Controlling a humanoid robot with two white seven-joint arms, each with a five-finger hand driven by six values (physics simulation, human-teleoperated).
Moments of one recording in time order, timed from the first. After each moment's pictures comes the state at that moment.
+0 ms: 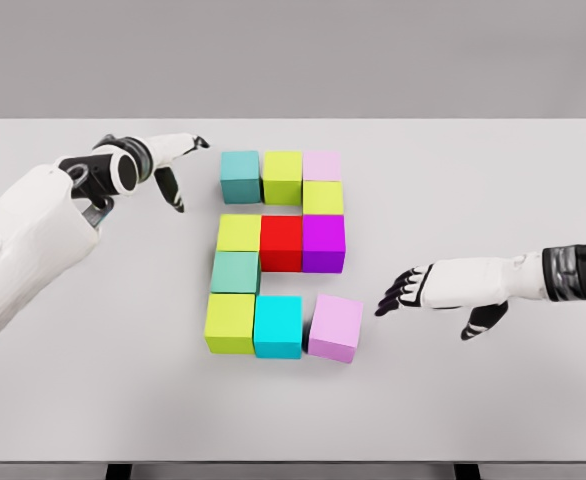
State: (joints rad) left arm -0.87 0.43 -0.85 -1.28 -0.47 0.54 -0.61; right arm -0.69 -0.98 0.98 -1.60 0.14 -0.61 0.61
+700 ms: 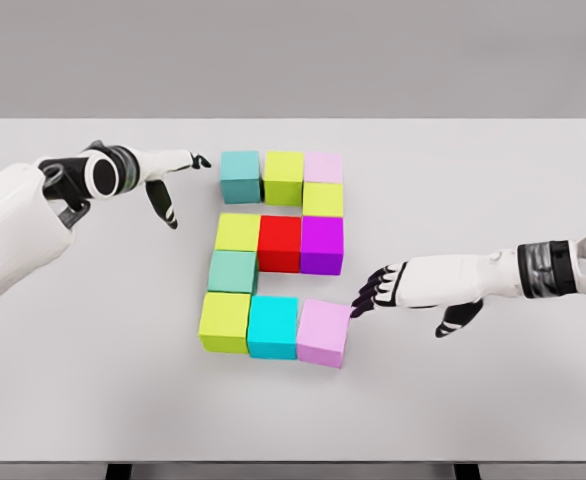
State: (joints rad) left arm -0.92 0.53 -0.98 -1.29 -0.28 0.44 -0.61; right arm -0.70 -0.92 0.98 -1.62 0.13 -0.61 0.61
